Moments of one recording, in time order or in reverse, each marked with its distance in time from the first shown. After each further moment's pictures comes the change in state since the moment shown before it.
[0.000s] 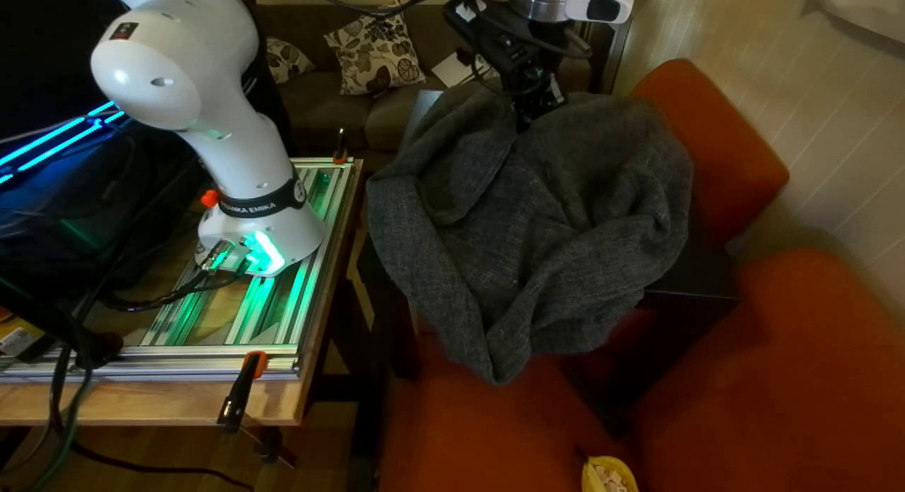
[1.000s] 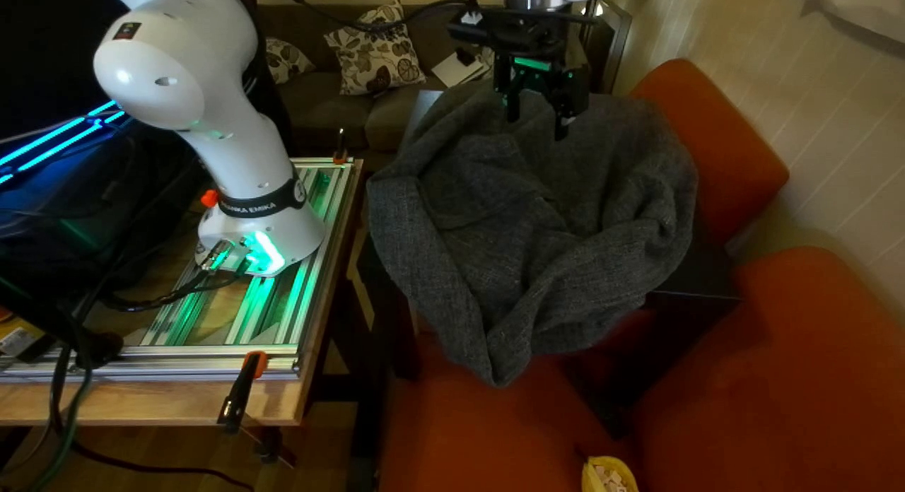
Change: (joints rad) arm 0.028 0.020 0.085 -0.048 -0.347 0.193 0.169
